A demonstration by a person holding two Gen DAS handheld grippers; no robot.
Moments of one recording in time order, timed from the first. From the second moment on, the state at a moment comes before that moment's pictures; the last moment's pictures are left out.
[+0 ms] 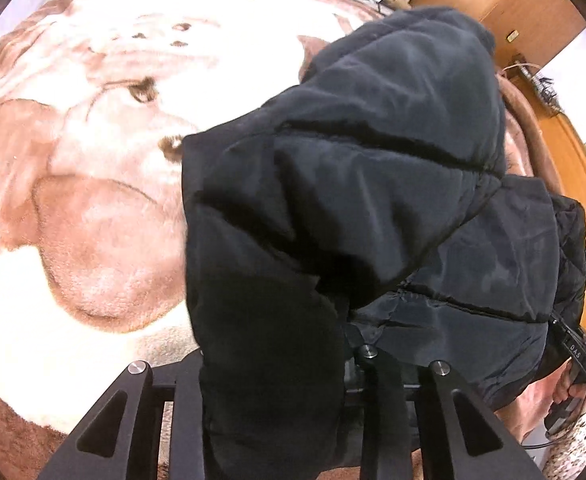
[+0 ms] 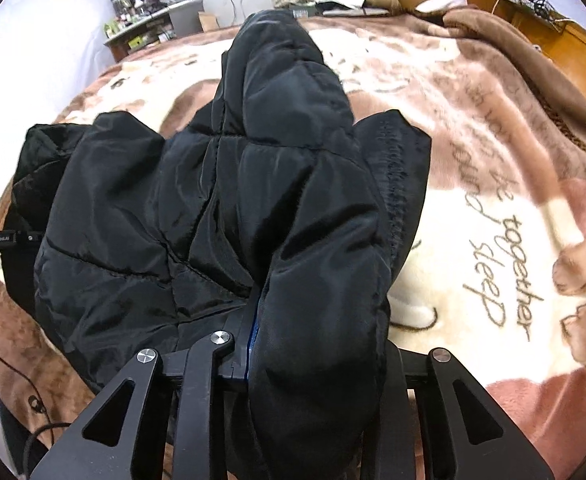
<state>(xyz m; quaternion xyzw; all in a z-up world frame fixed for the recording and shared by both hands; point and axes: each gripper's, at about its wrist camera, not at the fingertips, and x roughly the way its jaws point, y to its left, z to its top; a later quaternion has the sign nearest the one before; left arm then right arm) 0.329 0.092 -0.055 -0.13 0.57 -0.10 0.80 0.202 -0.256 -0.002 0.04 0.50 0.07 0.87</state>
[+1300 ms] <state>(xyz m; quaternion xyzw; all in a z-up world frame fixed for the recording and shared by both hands) 0.271 0.399 -0.069 -0.20 0.52 0.04 0.83 0.234 -0.036 -0.013 0.03 0.47 0.19 0.86</state>
